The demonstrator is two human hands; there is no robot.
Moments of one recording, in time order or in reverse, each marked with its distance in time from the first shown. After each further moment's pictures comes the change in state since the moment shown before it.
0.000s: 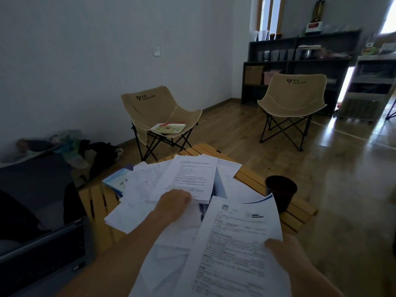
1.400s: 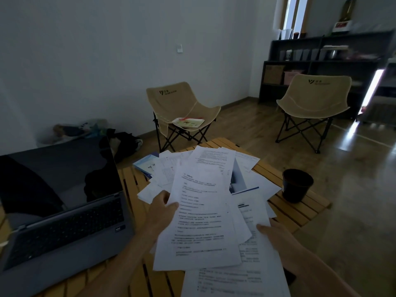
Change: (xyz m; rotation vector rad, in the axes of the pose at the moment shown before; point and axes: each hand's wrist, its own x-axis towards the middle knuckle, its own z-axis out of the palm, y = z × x) left_hand -0.144 -0.026 -0.045 -0.948 0.166 -0.581; right_hand -0.031 0.006 0.042 0.148 -0.244 -0.055
